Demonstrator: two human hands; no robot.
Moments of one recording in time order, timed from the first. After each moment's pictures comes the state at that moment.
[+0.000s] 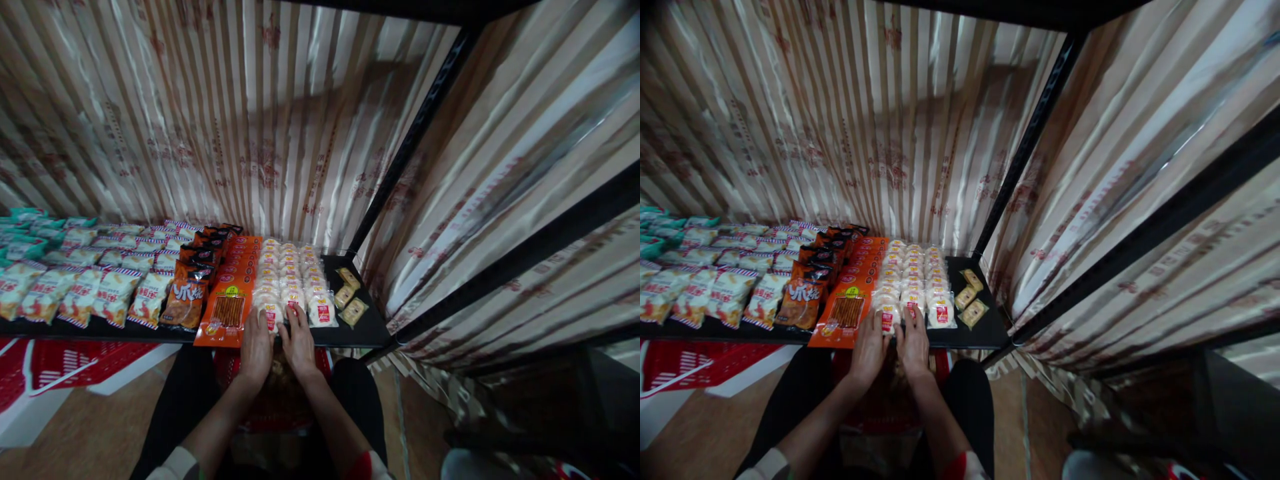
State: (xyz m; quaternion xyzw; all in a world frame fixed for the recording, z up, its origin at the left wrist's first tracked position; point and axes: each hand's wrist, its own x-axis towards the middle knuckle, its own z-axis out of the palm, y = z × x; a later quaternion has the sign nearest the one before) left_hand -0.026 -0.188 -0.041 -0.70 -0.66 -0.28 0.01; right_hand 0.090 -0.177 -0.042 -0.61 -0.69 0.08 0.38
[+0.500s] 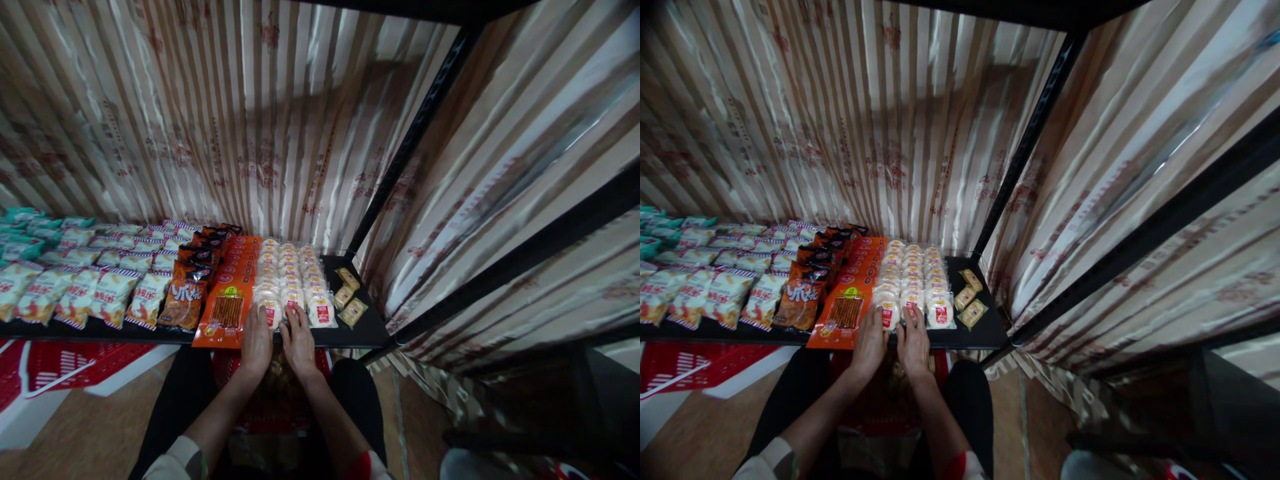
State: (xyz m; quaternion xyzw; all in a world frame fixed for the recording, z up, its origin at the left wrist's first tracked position) left_hand -0.024 -0.176 -0.039 -0.70 -0.65 -0.28 -0.01; right_hand 0.092 -0.177 -0.041 -0.62 -0.69 0.07 0.37
